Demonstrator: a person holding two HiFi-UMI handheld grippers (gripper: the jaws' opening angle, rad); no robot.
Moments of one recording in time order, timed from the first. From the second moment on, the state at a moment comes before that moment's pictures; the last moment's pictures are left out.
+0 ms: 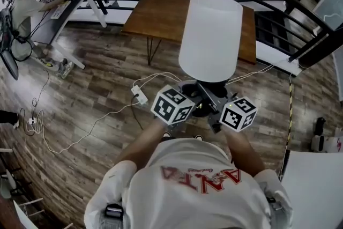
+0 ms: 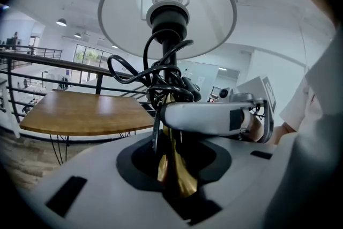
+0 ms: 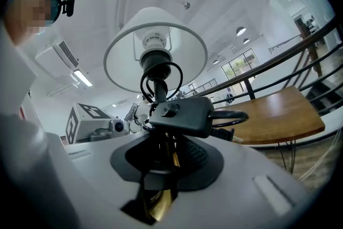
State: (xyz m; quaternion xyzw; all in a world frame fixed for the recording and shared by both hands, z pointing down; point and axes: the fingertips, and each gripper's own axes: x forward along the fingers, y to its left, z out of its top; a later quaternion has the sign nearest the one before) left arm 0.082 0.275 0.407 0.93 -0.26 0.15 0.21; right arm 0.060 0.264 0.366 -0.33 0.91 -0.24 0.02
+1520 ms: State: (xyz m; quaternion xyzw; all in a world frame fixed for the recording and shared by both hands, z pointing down) left arm 0.021 0.133 0.402 0.92 -0.27 0.17 0.23; right arm 0.000 0.121 0.362 -0.31 0.91 -0.26 0.03
